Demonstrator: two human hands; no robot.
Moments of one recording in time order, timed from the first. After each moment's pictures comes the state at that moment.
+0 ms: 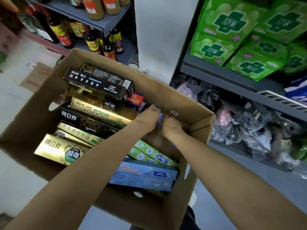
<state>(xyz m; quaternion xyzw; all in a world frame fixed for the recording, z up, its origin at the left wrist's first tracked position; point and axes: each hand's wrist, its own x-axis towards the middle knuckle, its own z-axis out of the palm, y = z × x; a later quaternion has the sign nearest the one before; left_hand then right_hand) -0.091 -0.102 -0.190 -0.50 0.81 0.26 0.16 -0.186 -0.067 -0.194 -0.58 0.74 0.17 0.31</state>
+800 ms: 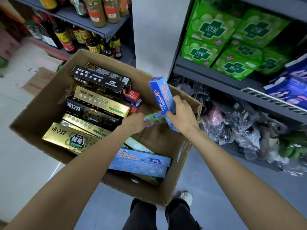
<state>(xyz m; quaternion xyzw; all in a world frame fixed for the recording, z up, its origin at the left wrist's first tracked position) -0.059 -0.059 -0.168 -0.61 0.71 0.33 0.15 -0.223 -0.017 -0.097 -0.61 0.74 -0.12 0.26</state>
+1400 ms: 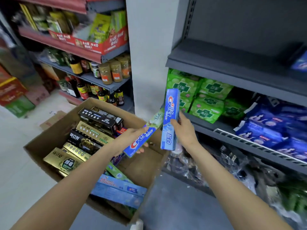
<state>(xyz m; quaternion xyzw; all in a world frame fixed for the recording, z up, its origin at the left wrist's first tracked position) -0.111 -0.009 -0.014 -0.56 0.51 0.63 -0.19 -0.305 -0.001 0.003 -0.54 0.68 -0.37 0.33</state>
